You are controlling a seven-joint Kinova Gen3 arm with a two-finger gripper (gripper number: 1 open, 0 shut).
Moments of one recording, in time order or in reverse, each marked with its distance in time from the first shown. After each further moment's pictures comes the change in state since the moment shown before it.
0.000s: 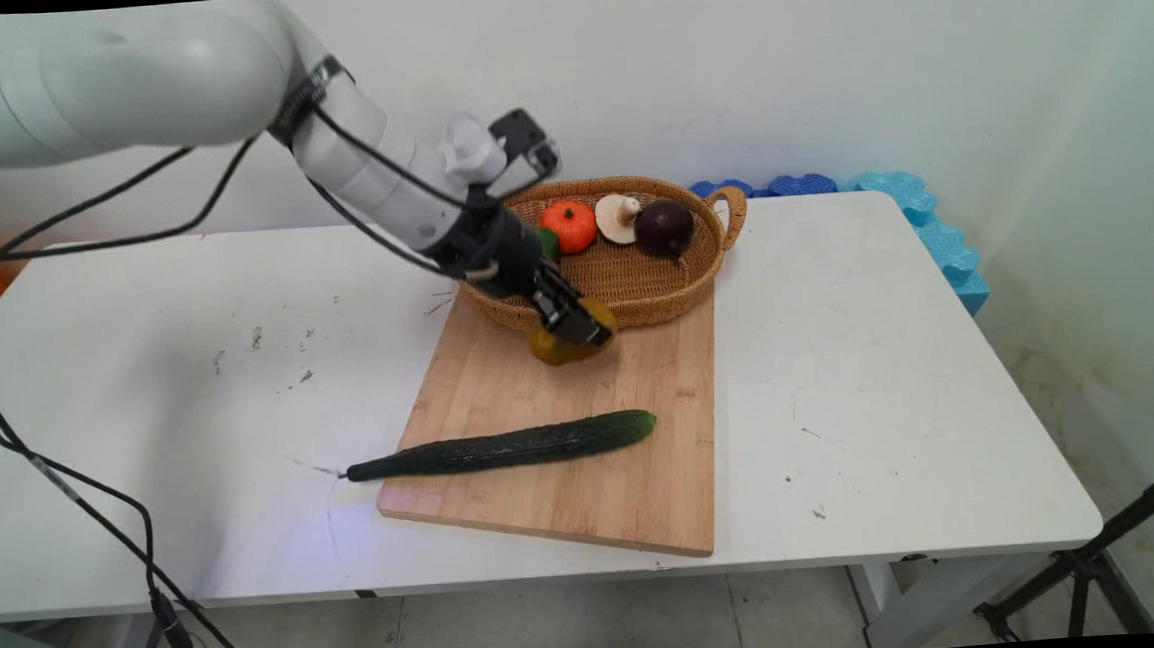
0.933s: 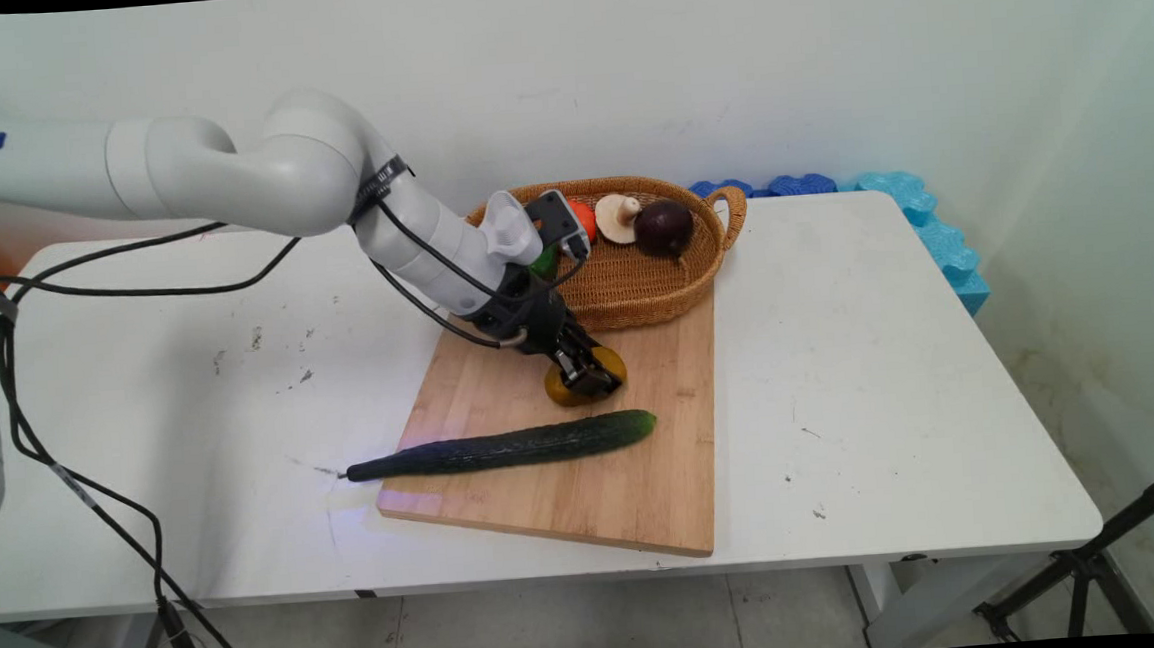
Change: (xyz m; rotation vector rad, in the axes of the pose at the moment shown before) arm -0.027 -0.003 0.073 0.017 -0.028 0.057
